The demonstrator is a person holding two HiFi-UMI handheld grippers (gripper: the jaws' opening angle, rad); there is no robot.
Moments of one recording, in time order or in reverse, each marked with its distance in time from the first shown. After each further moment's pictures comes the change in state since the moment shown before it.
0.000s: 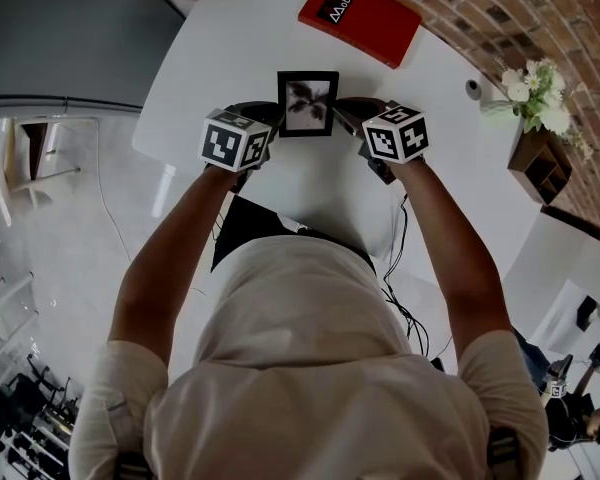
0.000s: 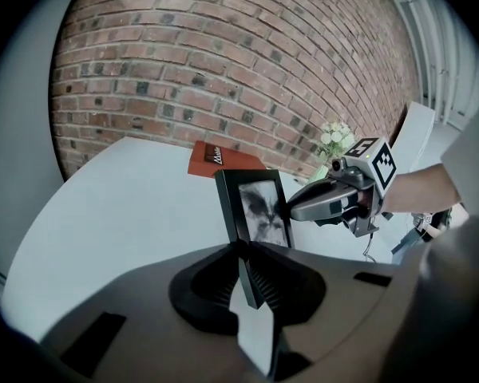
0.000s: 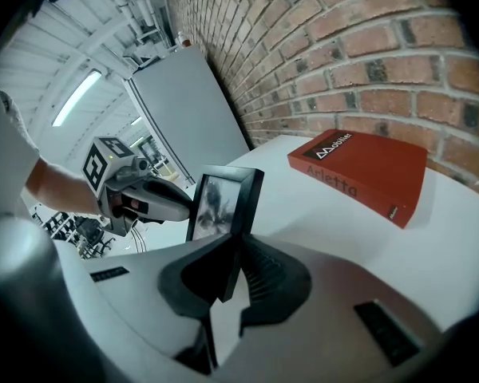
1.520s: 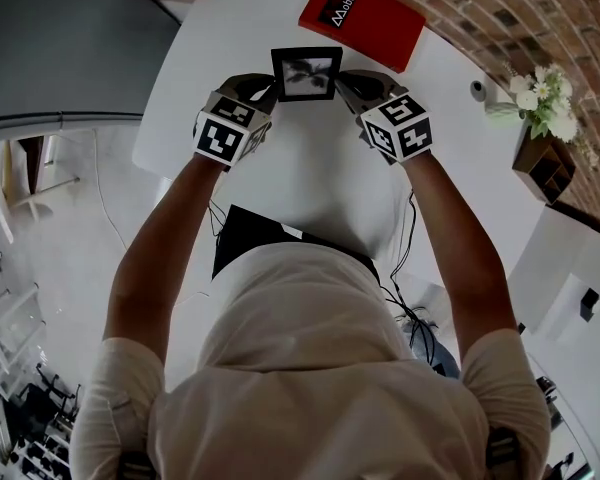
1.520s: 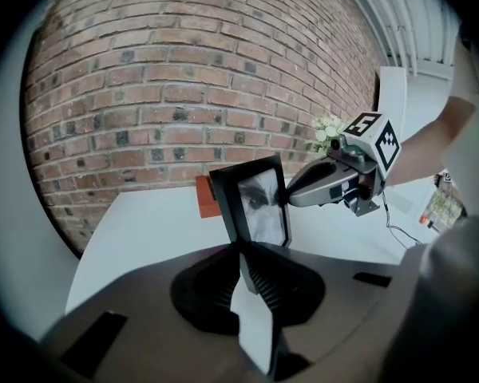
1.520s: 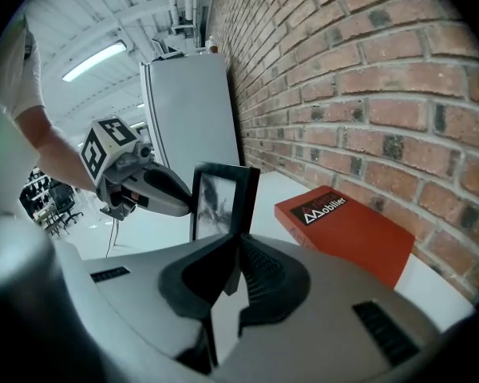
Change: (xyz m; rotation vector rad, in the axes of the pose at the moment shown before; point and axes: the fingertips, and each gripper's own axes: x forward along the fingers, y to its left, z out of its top) left arm -0.001 0.038 0.069 0.296 -0.088 0.068; right arm 0.005 -0.022 0.074 -0.252 -0.132 -0.158
